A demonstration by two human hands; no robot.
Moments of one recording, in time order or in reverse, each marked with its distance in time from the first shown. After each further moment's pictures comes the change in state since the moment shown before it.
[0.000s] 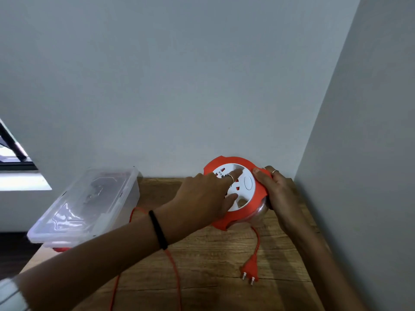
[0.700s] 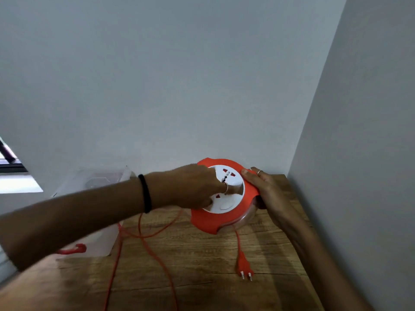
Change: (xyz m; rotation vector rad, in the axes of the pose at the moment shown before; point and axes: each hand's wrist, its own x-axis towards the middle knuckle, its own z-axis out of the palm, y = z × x) left_hand 0.028 -0.022 -0.020 0.257 -0.326 0.452; right_hand 0.003 0.003 0.000 0.001 -0.170 0.149
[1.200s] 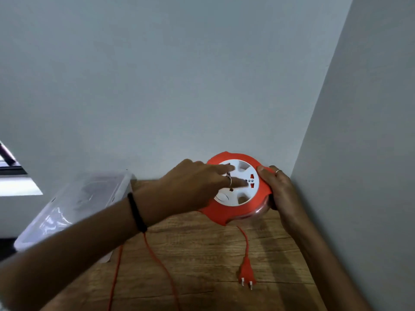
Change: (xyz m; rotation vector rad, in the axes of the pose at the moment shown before) left_hand -0.011 0.004 -0.008 -0.036 0.235 -0.149; right_hand 0.006 0.001 -0.015 0.100 0.186 -0.089
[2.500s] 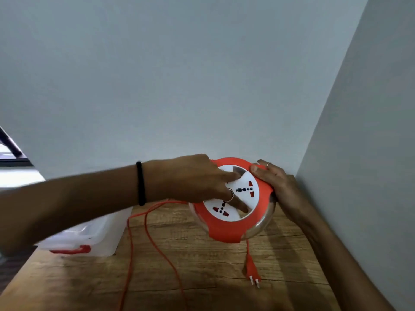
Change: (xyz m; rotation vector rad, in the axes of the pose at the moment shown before) left_hand 0.010 -0.030 -0.003 0.258 -0.106 0.503; right_hand 0.008 -0.018 0.008 -0.055 -0.298 -0.002
